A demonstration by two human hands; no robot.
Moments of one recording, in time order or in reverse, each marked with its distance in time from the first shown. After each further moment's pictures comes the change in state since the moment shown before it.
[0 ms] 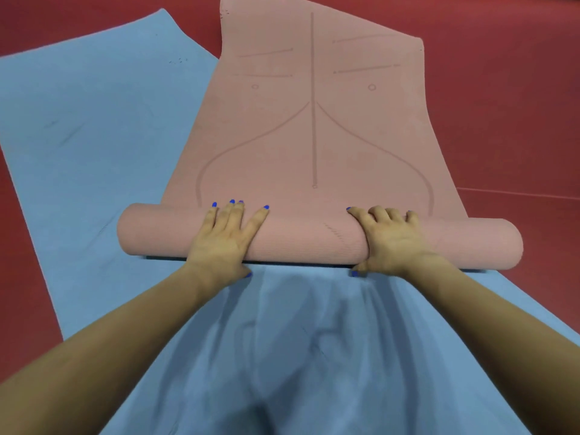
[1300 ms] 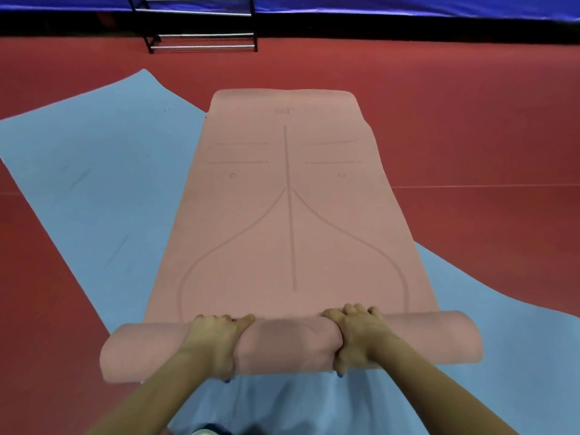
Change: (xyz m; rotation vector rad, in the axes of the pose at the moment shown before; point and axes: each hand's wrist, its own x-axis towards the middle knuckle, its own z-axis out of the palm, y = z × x) left_hand -0.168 0.048 -0.022 -0.037 -0.447 0.215; right_hand -0.205 -0.062 0.017 0.221 -0.432 0.030
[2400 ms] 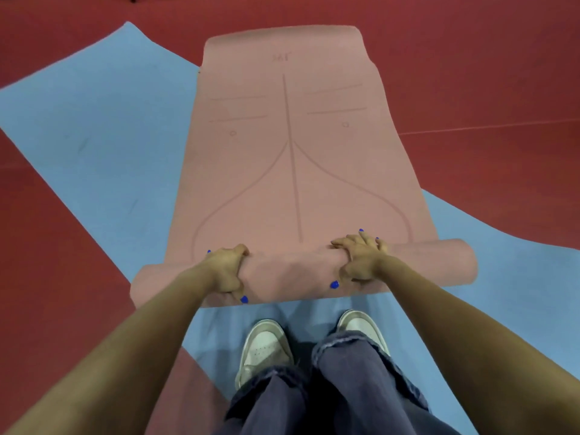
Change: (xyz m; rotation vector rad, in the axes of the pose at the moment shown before) left_hand 0.022 -0.028 -0.008 -0.489 -0.028 -0.093; right_hand 0.022 0.014 -0.010 0.341 0.002 0.087
